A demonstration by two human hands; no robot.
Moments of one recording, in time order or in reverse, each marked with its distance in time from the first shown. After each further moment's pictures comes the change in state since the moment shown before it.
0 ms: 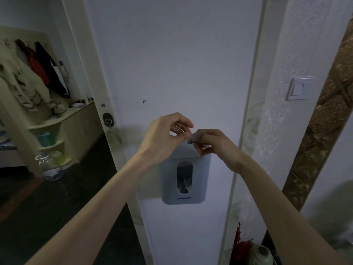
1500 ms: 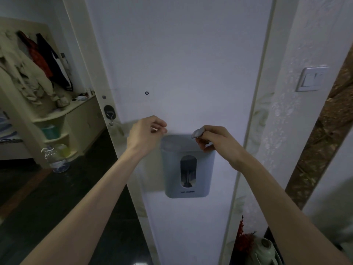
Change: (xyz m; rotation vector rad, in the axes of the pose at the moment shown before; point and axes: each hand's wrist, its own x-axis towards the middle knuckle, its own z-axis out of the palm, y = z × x) left_hand 0.009 -0.076 -0.013 0.130 0.149 -0.301; right_hand 0.008 0.022 0.006 -0.024 0.078 0.050
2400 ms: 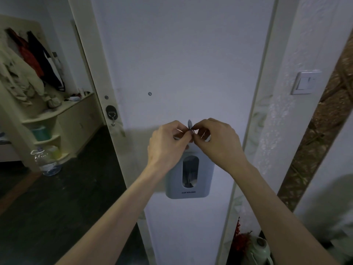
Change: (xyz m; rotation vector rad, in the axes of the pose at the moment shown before) left_hand -0.050 0.045 0.020 -0.190 -0.043 0.035; right_hand -0.007 -0.020 0.031 -0.744 0.385 -0.228
